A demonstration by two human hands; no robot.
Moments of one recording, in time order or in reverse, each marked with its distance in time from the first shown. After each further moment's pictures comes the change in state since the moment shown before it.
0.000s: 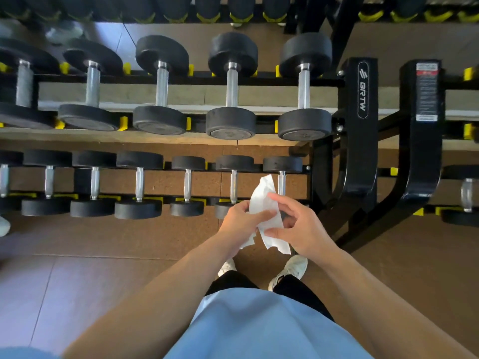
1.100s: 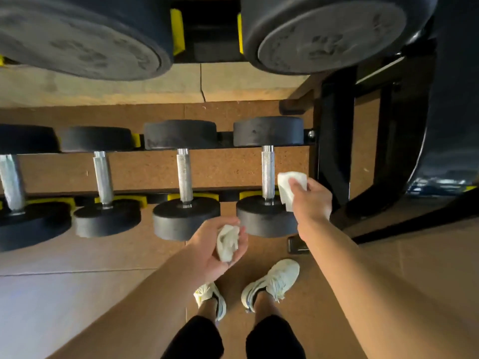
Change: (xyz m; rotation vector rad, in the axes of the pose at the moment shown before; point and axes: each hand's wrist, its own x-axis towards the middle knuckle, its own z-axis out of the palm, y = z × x) left_hand 0.258 -0.135 0.049 -0.737 0.002 -0.731; right_hand 0.239 0.291 -0.021 0.191 0.728 0.565
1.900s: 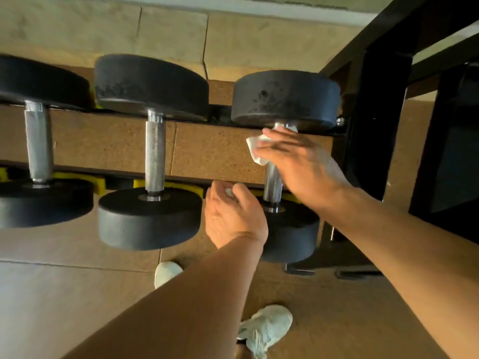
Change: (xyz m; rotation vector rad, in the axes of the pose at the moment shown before) left_hand 0.160 -0.019 0.060 0.536 0.843 1.003; right_hand 0.101 -0.003 0.045 -0.933 -0.397 -1.507
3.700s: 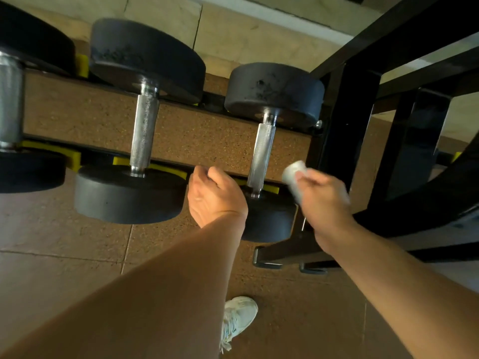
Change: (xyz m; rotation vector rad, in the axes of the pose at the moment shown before) left_hand 0.000 -0.003 0.000 -0.185 0.063 -0.107; right_hand -0.065 -0.047 -0.037 0.726 0.116 1.155
